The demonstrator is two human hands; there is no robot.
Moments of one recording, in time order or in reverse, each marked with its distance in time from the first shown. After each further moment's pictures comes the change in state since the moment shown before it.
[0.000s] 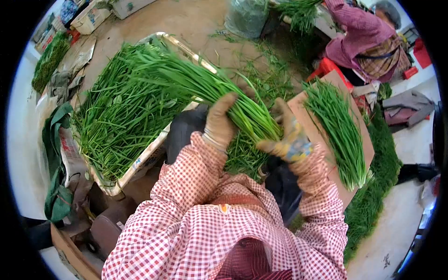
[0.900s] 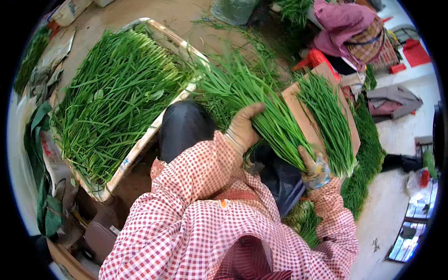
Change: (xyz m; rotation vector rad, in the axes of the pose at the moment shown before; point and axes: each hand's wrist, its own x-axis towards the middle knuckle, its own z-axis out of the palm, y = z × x) left_hand 0.004 -0.071 -0.021 -0.334 0.151 -0.394; right_hand -0.118 0.010 -0.059 -0.746 -0.090 -0.045
